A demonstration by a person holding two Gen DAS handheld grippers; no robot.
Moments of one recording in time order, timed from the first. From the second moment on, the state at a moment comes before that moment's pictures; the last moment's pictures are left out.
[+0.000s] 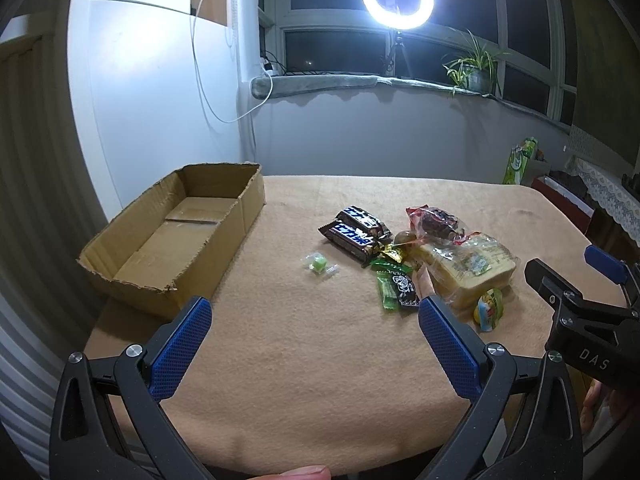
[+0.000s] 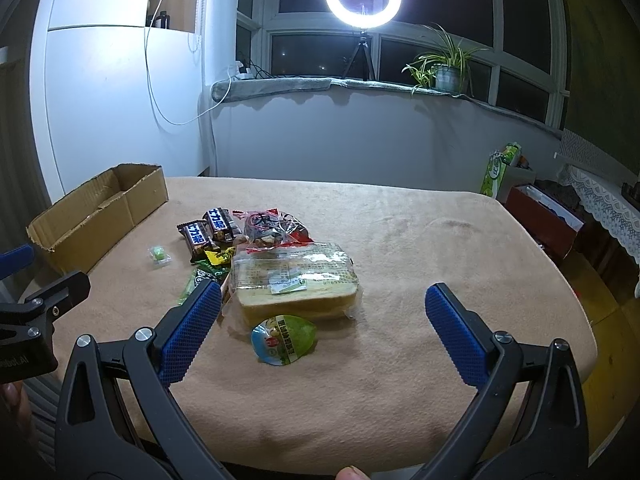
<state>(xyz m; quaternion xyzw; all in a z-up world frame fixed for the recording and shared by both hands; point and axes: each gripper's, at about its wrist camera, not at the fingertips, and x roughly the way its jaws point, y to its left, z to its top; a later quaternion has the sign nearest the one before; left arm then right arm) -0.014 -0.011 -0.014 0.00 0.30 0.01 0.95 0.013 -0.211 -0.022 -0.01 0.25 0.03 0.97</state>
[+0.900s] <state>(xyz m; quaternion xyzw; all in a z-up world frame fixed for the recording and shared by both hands) 0.028 -0.016 -0.101 0.00 0.37 -0.04 0.93 0.019 -0.267 -0.116 0.00 0.31 0.05 0.95</state>
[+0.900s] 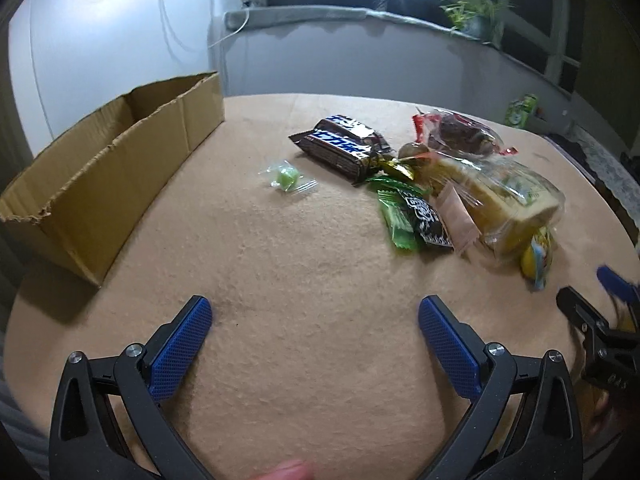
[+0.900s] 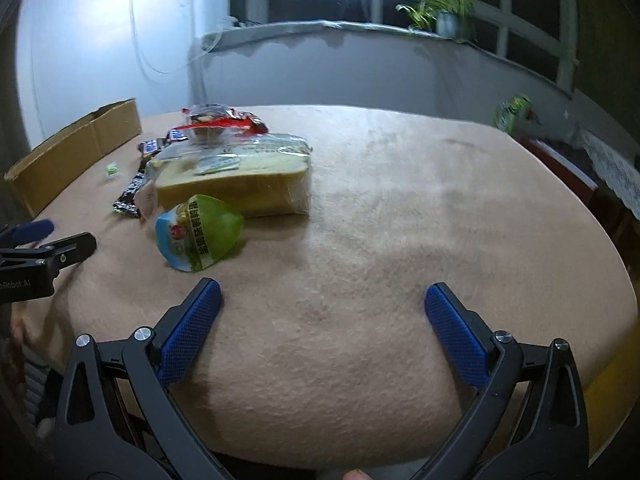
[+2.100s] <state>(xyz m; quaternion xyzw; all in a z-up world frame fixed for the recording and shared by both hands) 0.076 -0.063 -0.078 0.06 0.38 -0.14 0.91 0.040 -0.233 -0.109 -0.02 0.29 0.18 0.94</state>
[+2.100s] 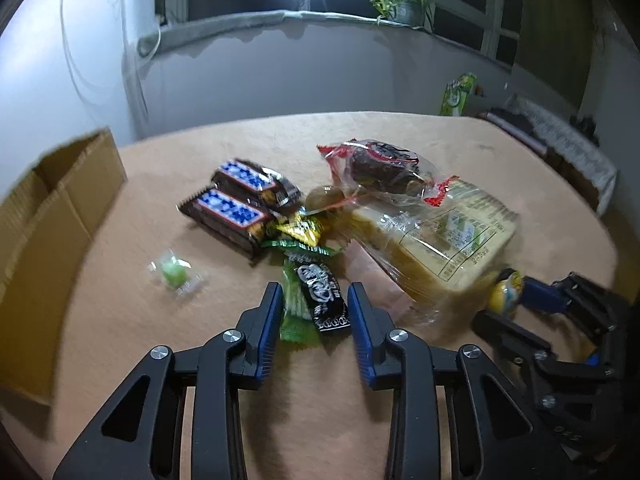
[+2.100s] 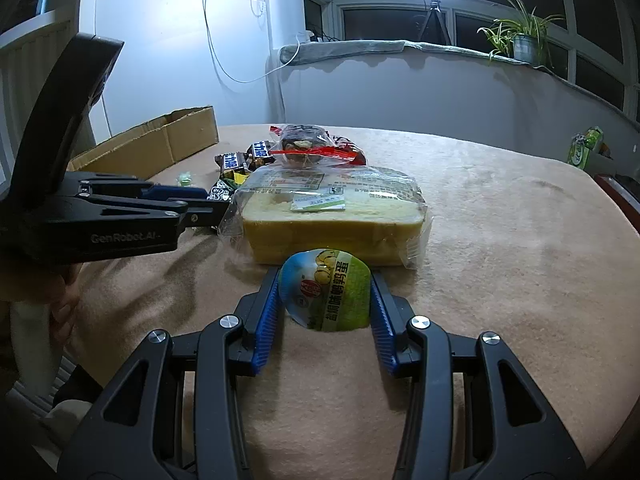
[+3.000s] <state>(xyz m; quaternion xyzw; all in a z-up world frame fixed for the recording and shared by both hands) 0.061 -0.011 -0.057 -0.04 0.34 -0.16 0.93 0.029 -0.244 -0.091 0.01 0.26 0.16 0.95</state>
